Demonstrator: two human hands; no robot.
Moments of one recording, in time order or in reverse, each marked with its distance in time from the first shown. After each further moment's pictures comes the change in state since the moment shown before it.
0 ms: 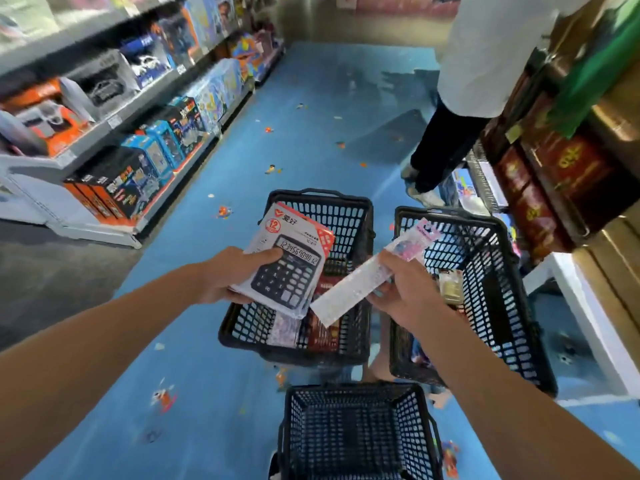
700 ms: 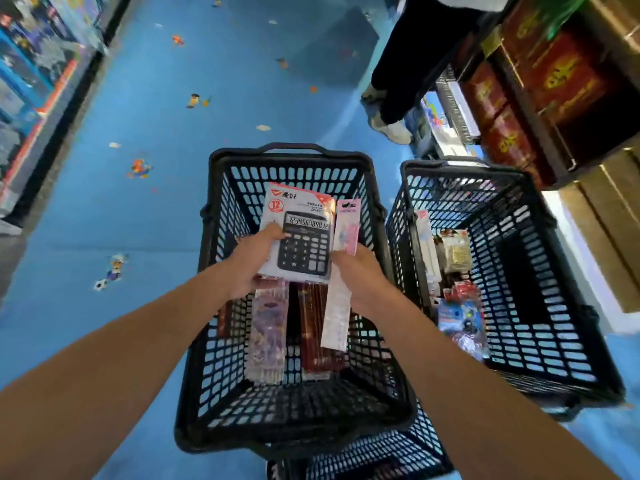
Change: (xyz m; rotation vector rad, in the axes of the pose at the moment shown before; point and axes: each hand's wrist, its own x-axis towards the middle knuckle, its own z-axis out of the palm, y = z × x) left_hand 0.271 -0.017 0.048 -0.229 -0.206 -0.130; right_hand 0.207 0.082 0.068 -0.389 0.148 0.013
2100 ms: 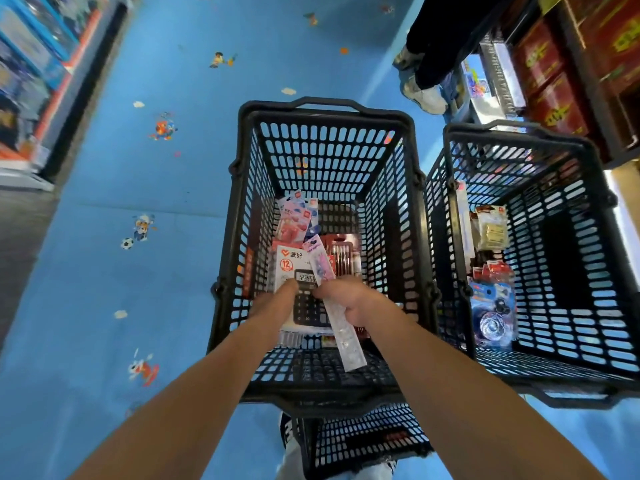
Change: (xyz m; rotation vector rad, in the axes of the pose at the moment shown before) left_hand -0.022 -0.143 0.013 -0.040 0.387 -0.278; right_hand 0.023 0.108 0.033 -0.285 -0.198 0.498
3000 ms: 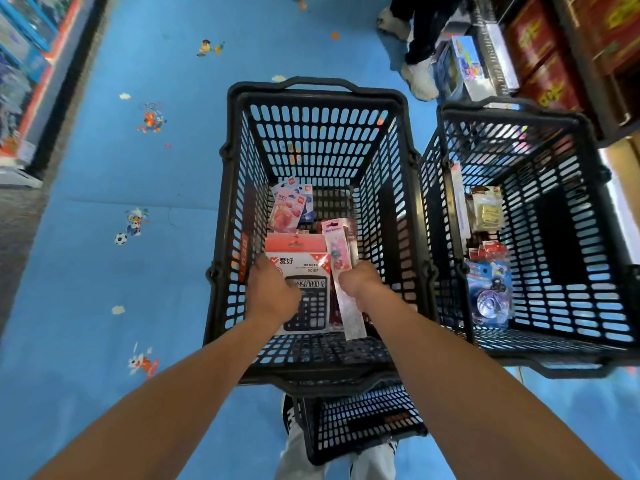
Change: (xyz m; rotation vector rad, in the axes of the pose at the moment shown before) left_hand -0.015 0.002 -0.005 0.534 0.112 0.544; right_hand 0.009 0.019 -0.014 -0.190 0.406 -0.089
